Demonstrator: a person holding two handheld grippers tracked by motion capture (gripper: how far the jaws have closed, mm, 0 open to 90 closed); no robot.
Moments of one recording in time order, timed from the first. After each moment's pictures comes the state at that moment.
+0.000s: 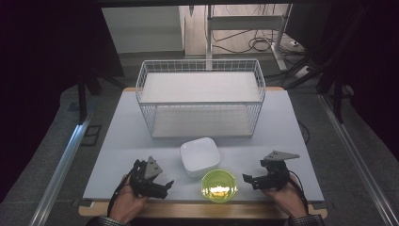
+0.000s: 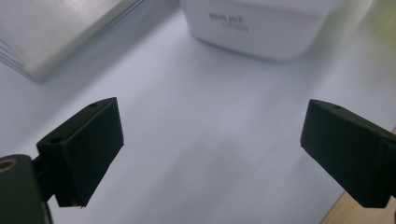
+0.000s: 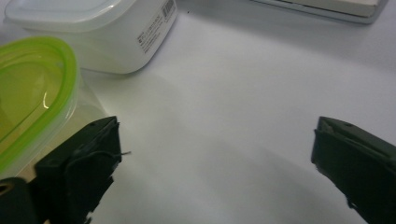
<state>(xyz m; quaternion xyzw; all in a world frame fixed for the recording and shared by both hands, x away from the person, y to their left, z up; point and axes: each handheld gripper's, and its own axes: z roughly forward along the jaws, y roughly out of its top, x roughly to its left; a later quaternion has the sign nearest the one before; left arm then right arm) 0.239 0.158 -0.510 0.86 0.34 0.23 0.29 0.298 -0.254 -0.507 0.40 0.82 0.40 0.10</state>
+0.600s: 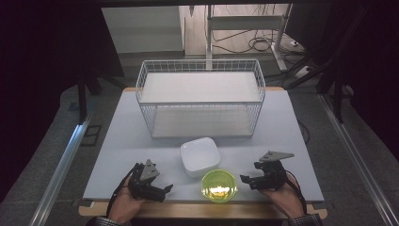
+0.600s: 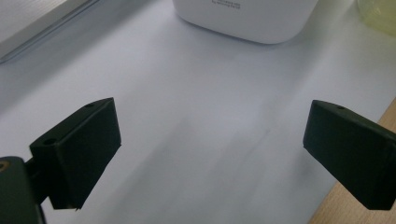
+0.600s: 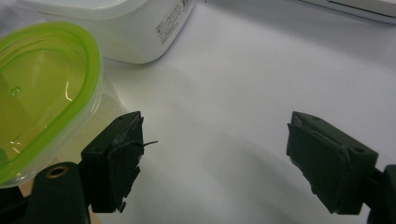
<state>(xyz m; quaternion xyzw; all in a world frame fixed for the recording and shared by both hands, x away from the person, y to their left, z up) 0.243 0.171 -0.526 0.85 0.35 0.18 0.34 0.295 -0.243 -0.502 0.38 0.84 0.38 0.09</state>
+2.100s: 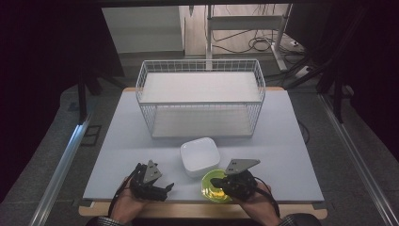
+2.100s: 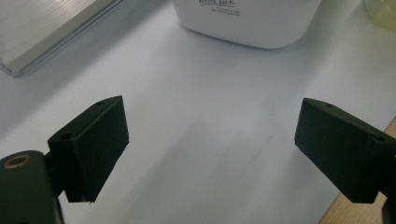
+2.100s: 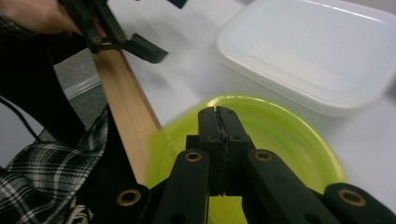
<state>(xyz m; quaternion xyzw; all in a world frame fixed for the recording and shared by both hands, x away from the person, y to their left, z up) 0.239 0.164 -0.525 0.85 0.34 0.21 0.33 0.253 -0.146 -0.467 0.23 0.88 0.41 0.05</state>
